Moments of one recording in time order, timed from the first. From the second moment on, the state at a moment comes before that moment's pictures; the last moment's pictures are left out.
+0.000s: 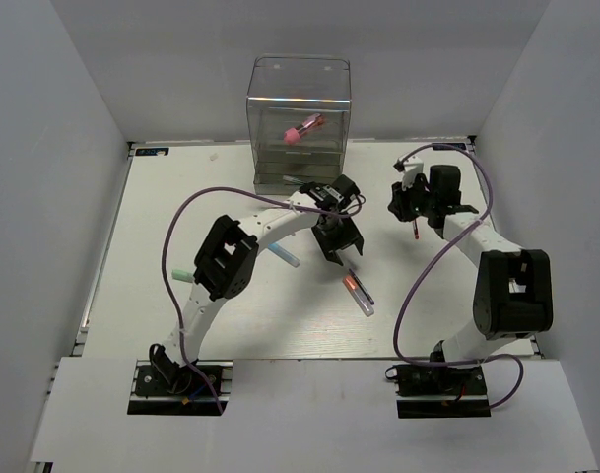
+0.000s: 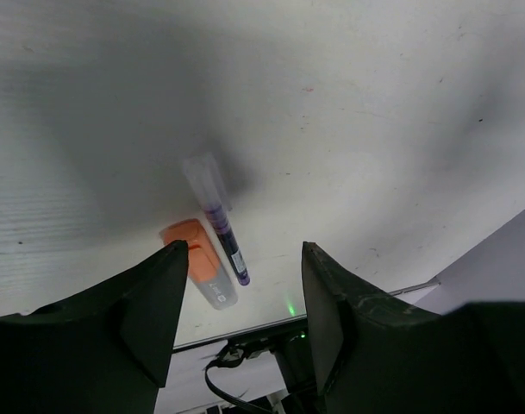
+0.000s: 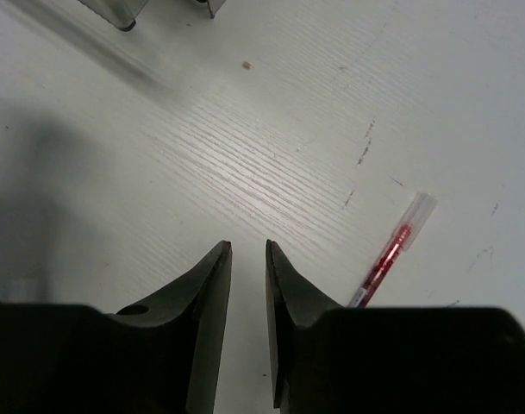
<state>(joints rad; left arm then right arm) -0.81 2.28 1.94 -0.88 0.20 -1.18 0.08 1.59 0.99 -0.04 -0.43 -0.33</state>
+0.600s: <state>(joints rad) -0.86 2.37 2.05 -1.05 0.16 -1.29 -0.04 1.52 0.87 0.07 -0.48 -0.24</state>
